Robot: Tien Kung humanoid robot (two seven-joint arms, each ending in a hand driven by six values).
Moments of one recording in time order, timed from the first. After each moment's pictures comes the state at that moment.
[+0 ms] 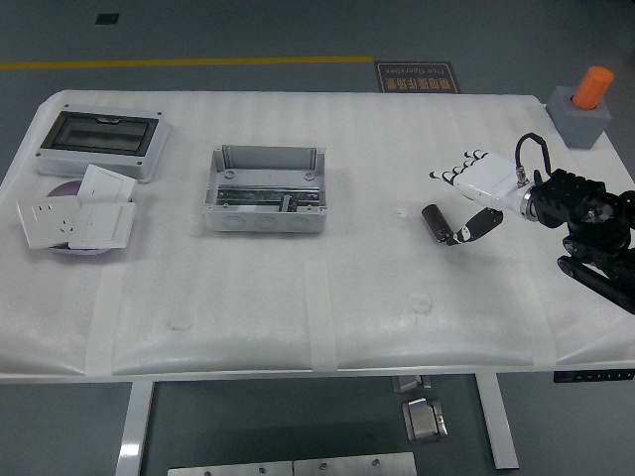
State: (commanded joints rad) left arm -0.04 0.21 -0.08 -0.22 0.67 0.11 0.05; right arm 0.94 -0.55 0.18 0.85 -2.06 -0.12 0.12
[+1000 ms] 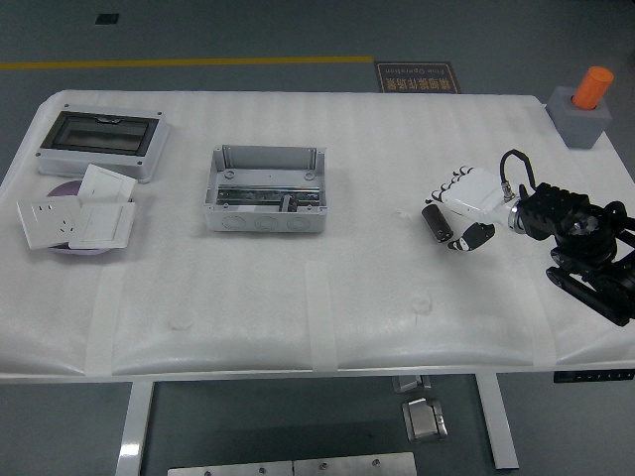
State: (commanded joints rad) left arm -0.06 0.22 -0.08 -0.22 0.69 0.11 0.05; right arm 0.88 -0.49 0.25 0.81 -2.13 -0.11 0.14
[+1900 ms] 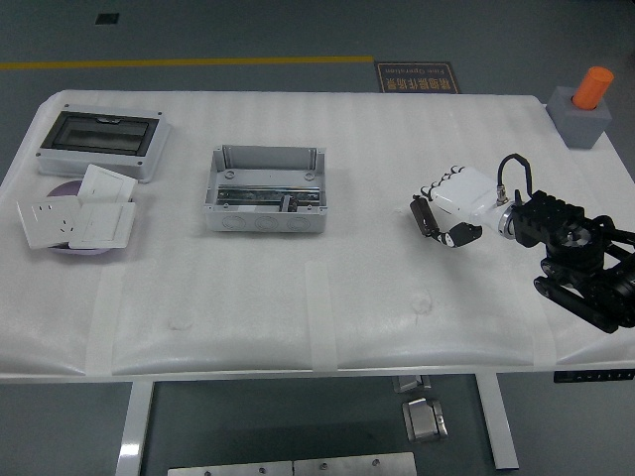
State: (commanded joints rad) left arm -0.06 0.21 -0.09 -0.22 0.71 0.11 0.05; right arm 0.88 -0.50 0.12 0.88 -1.93 -0.30 0.05
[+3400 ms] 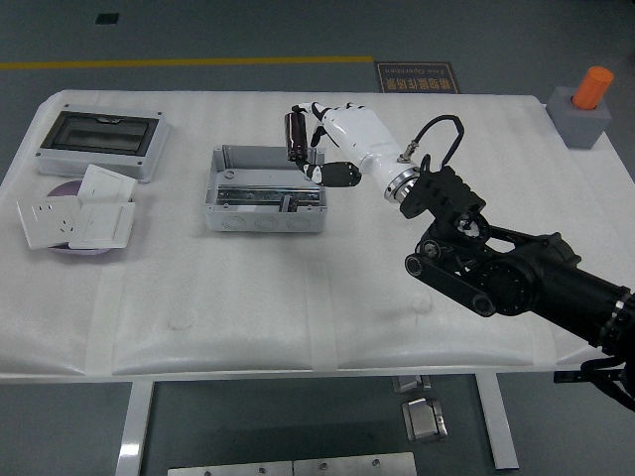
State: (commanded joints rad) left arm -0.06 0.20 -0.18 -0.21 0.79 0.09 0.07; right arm 0.89 -0.17 0.40 0.95 -1.72 -0.41 -0.02
